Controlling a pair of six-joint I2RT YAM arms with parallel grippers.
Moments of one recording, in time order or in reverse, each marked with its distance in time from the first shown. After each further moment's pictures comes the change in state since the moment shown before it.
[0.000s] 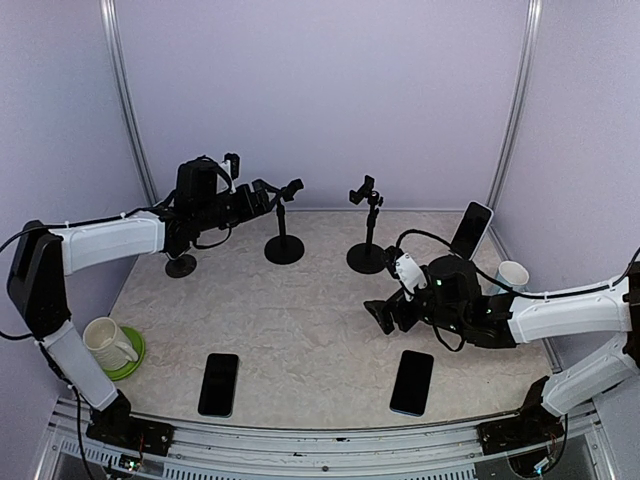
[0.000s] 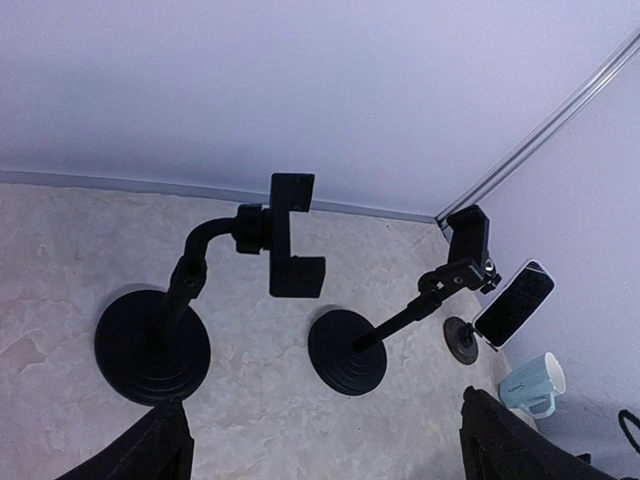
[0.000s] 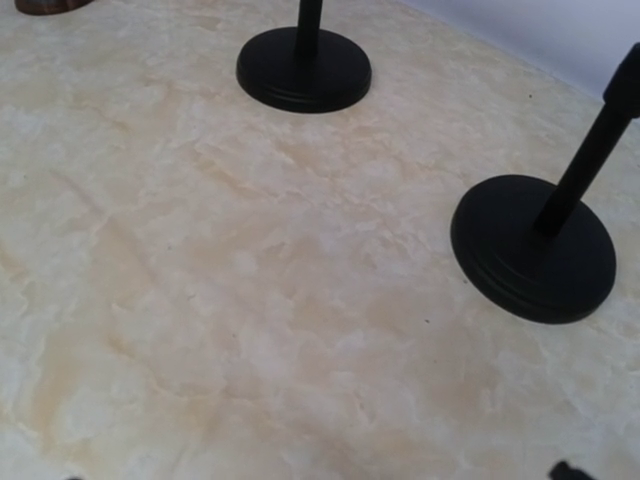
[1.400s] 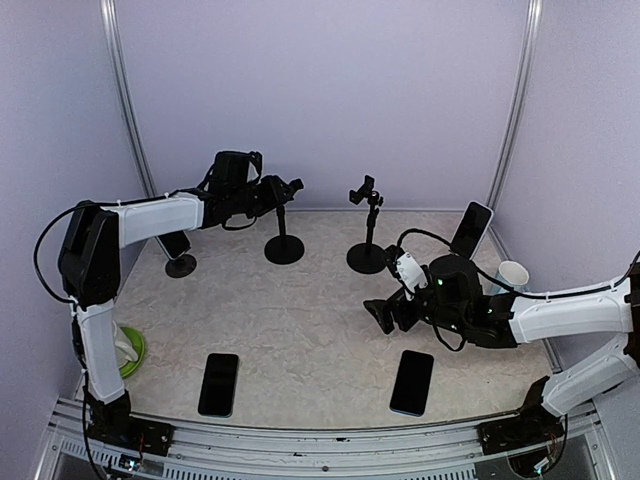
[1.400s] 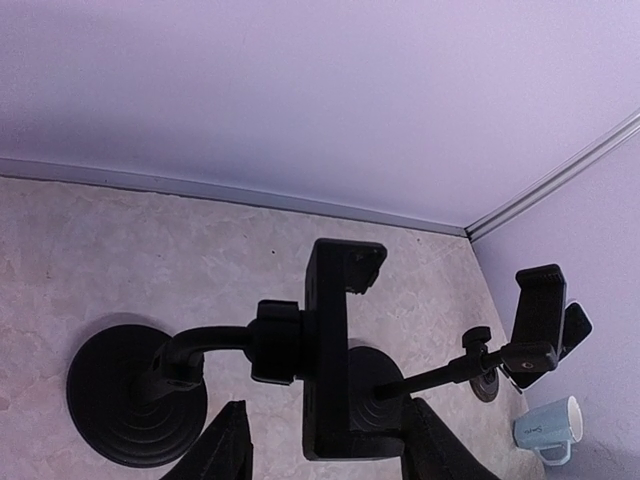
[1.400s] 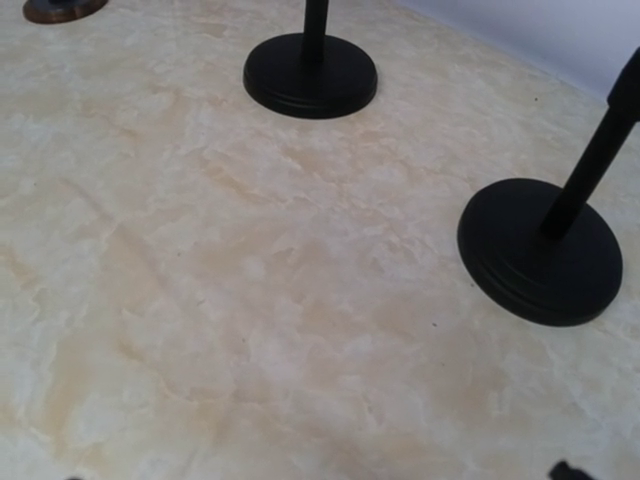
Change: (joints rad) left arm 0.013 0.351 0.391 -0.119 -0.001 -0.073; right arm 0.000 -0.009 0.000 -0.001 -0.011 0.012
